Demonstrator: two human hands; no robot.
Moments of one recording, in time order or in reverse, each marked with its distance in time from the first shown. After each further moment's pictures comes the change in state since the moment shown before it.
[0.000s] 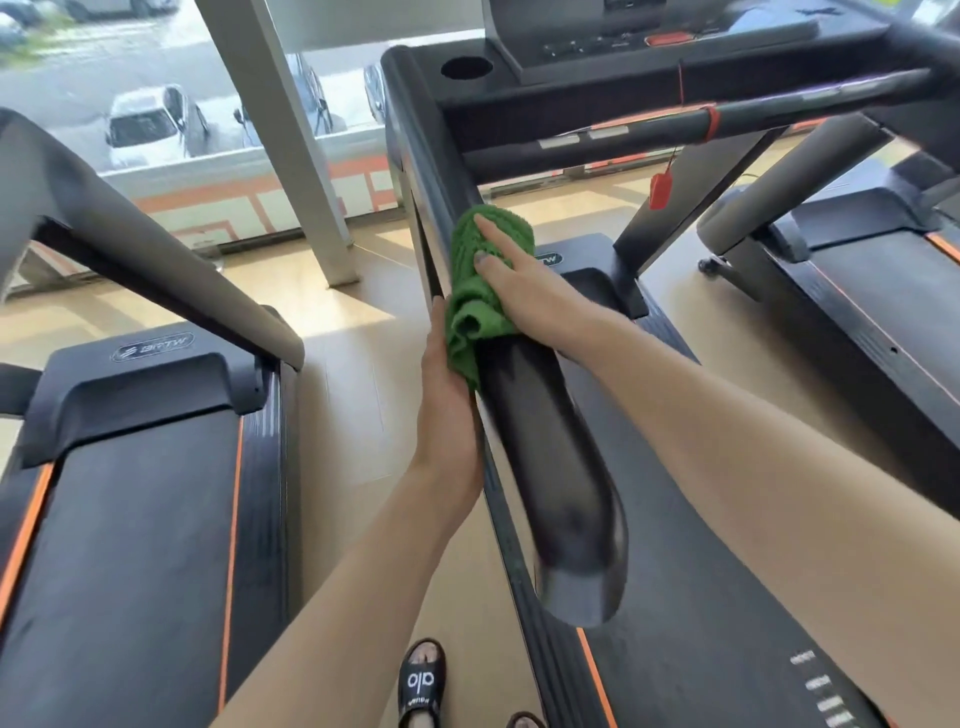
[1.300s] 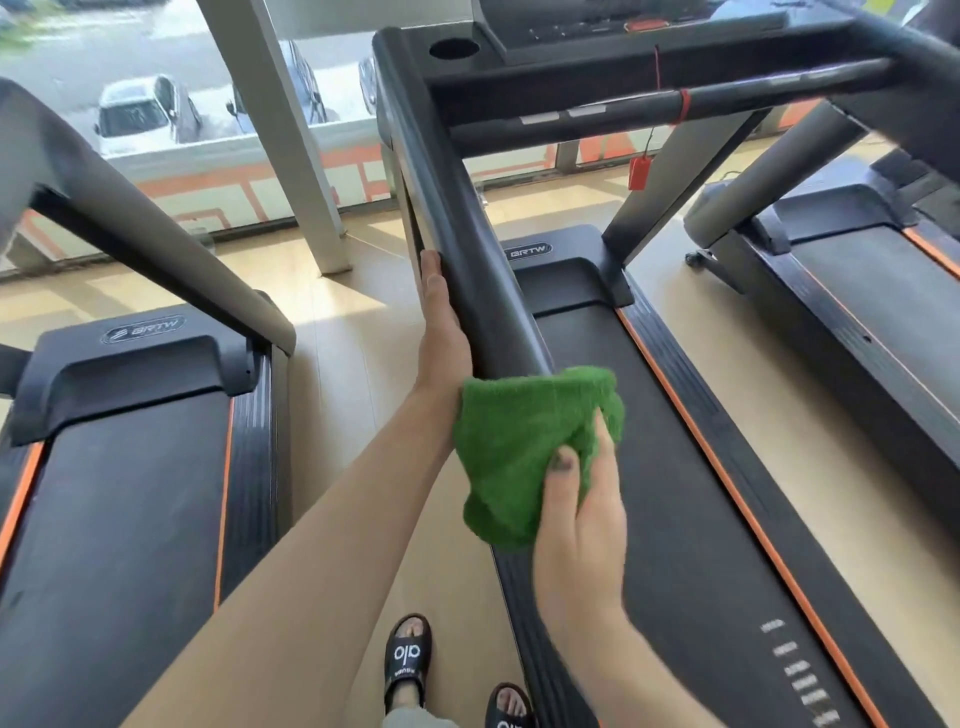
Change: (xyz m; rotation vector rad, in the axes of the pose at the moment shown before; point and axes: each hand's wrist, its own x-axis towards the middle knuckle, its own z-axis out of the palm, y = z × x) left_hand 0.020 -0.026 -0.007 0.086 0.039 -0.092; right_hand -0.226 0.079 0.092 0.199 0.623 -0.084
